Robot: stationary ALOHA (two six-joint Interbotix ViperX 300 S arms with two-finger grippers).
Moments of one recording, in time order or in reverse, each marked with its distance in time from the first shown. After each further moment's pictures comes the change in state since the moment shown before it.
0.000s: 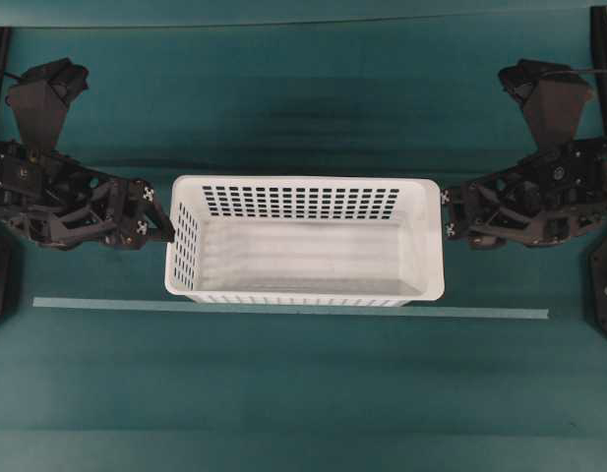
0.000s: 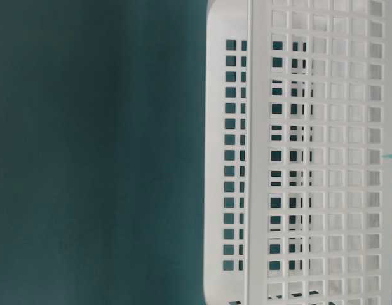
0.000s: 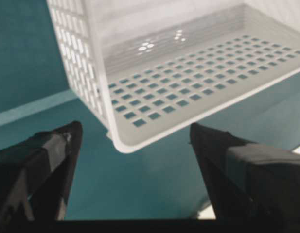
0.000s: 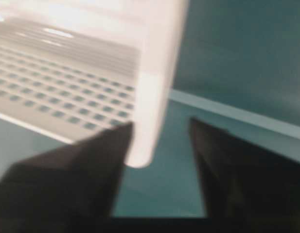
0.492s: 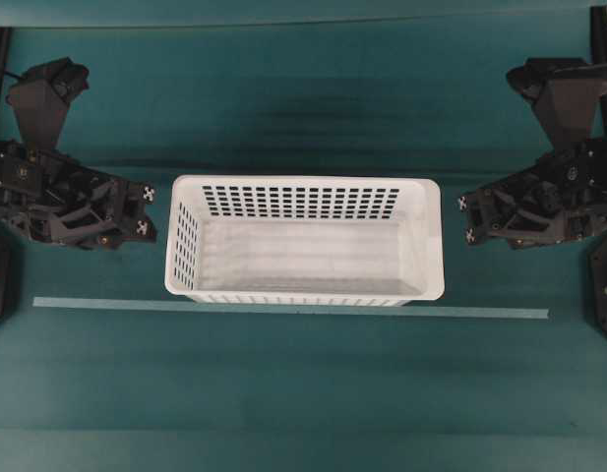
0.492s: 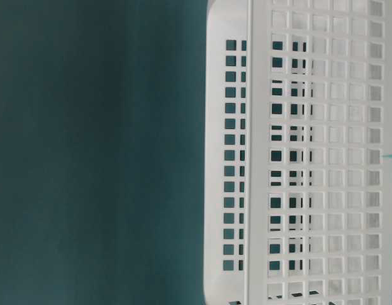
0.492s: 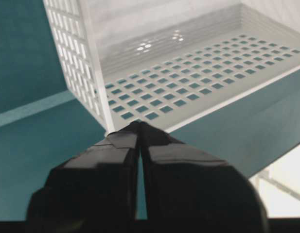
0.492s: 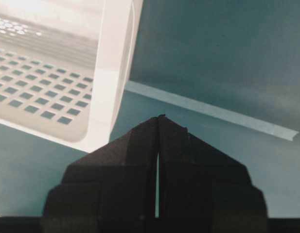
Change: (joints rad) left arm 0.000 0.000 0.000 0.000 -0.002 0.006; right arm 0.014 -0.029 -0.025 -0.040 0.164 -0.028
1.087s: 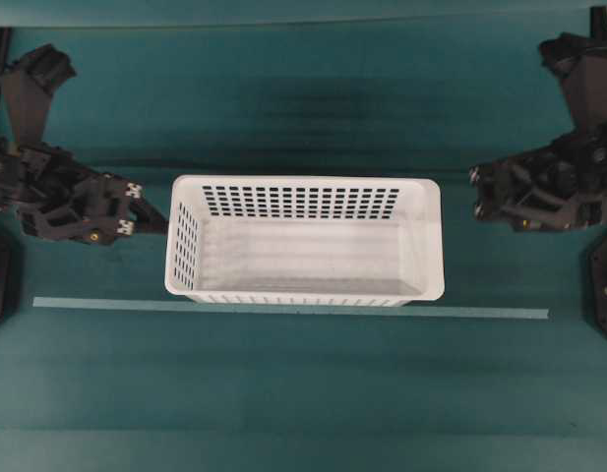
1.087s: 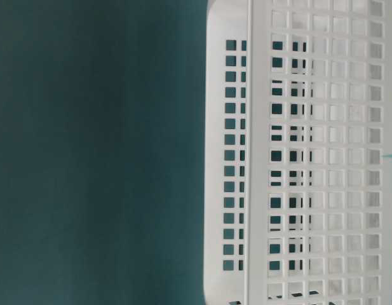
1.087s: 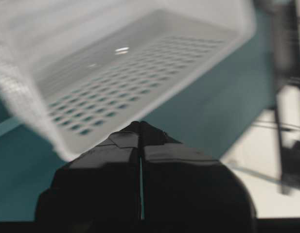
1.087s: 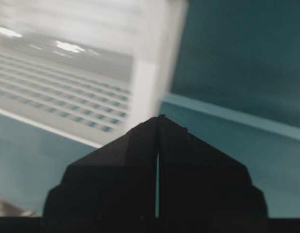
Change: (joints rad) left arm -0.005 -0.040 0.002 -0.002 -0.107 0.092; right arm -0.020 -0.044 -0.006 0.000 -0.026 0.055
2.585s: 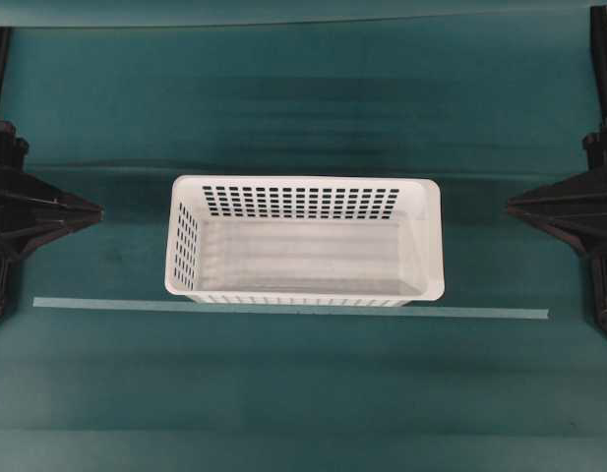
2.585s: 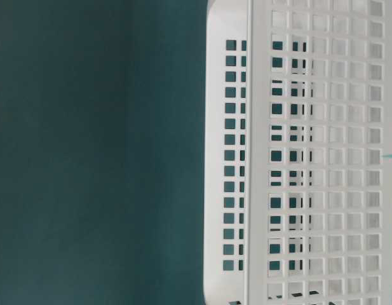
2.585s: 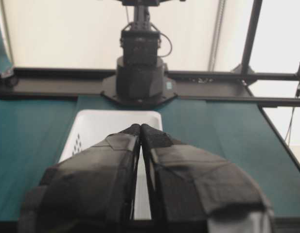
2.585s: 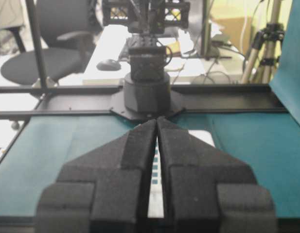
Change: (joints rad) left arm -0.064 -0.417 0.442 -0.017 -0.877 1.273; right arm 0.097 -0.468 0.514 0.017 -1.304 -1.347
